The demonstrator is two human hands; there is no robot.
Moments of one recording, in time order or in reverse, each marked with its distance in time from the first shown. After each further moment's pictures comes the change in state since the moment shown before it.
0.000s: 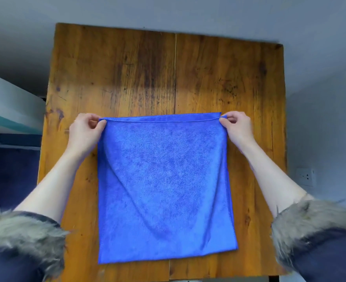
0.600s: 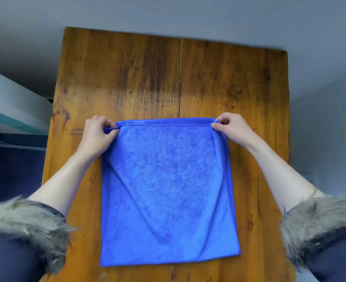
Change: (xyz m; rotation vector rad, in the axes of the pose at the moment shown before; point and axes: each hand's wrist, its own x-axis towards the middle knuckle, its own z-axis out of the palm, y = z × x) left_hand 0.002 -0.002 0.010 0.142 -0.047 0.200; right_hand 0.007 -0.025 -0.001 -0.244 -0.331 -0.067
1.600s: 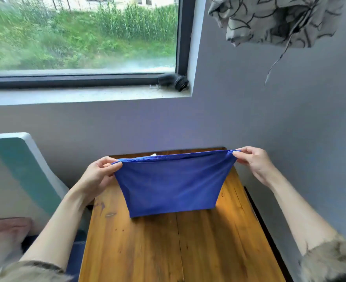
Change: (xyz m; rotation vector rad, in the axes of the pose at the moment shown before) left_hand -0.068 0.140 -0.231 -1.117 -0.257 0.002; right_hand -0.198 -0.110 -0.164 0.673 0.443 -0.185
